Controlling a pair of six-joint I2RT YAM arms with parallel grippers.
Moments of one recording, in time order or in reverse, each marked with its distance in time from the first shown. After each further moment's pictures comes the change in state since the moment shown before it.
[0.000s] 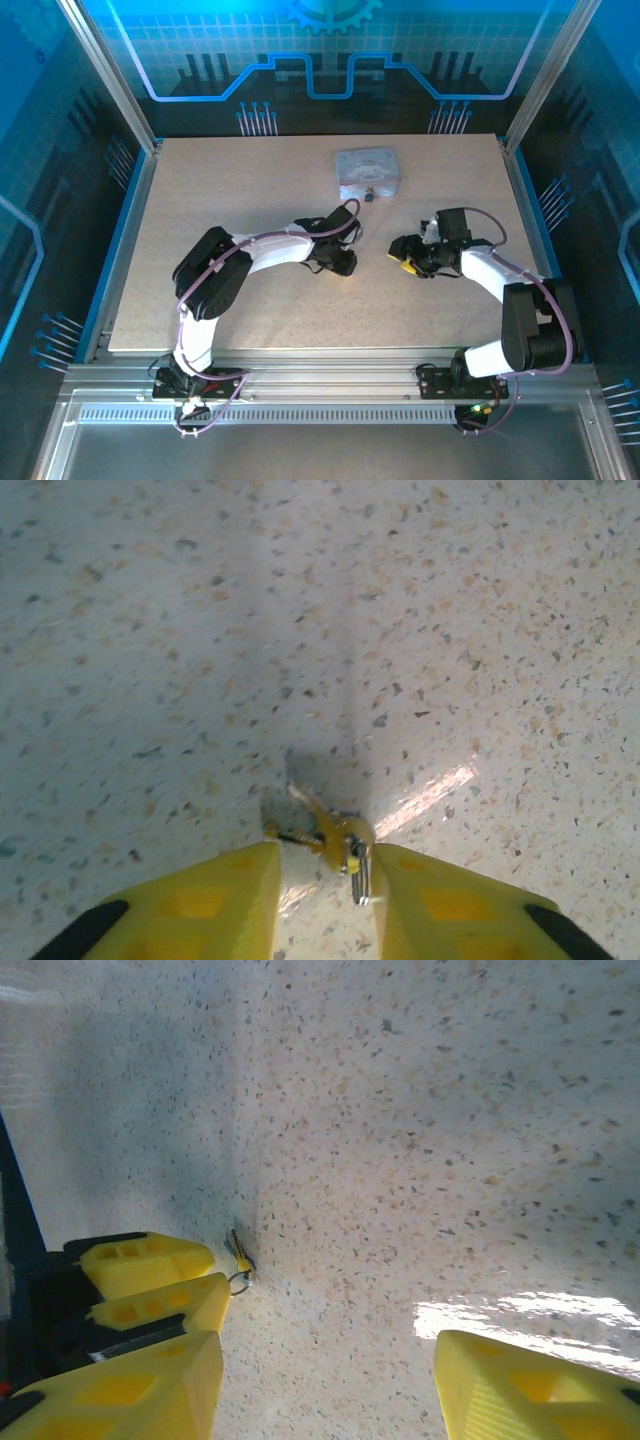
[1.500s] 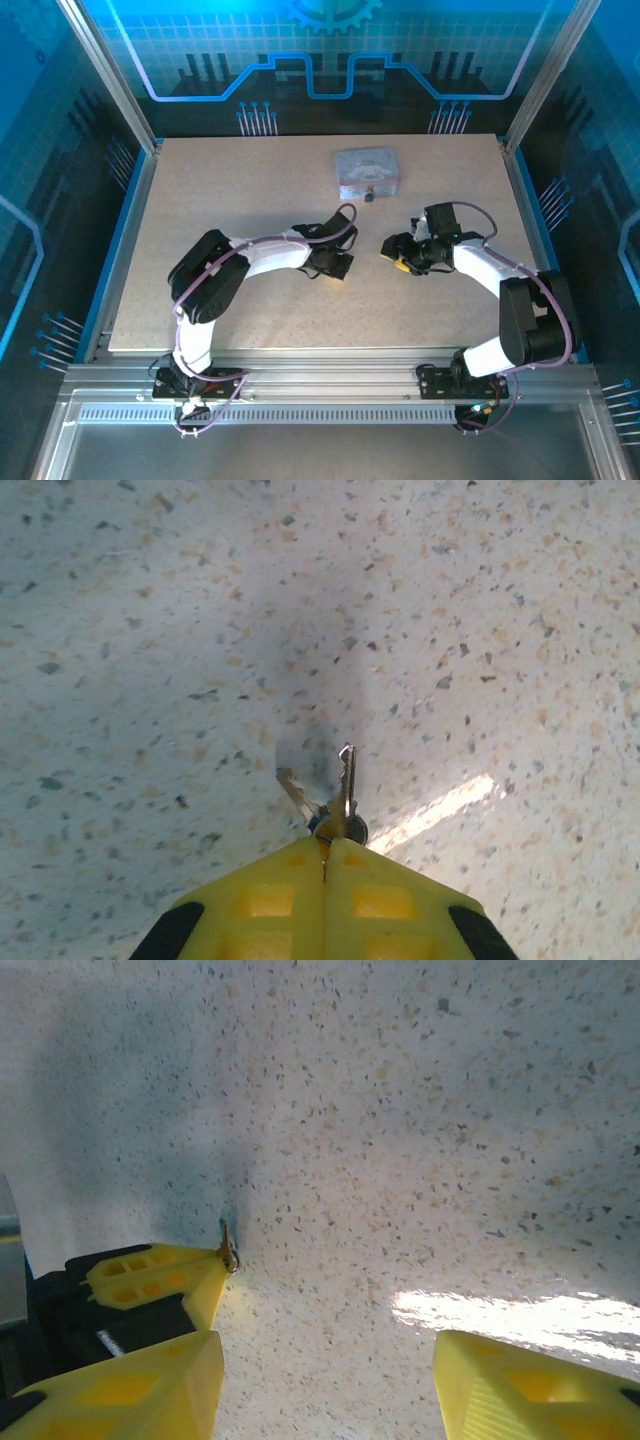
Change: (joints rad) left arm -0.008 -0.044 -0.090 0.051 -0.062 -0.022; right arm 0.057 0.034 0.054 -0.033 0.031 0.002
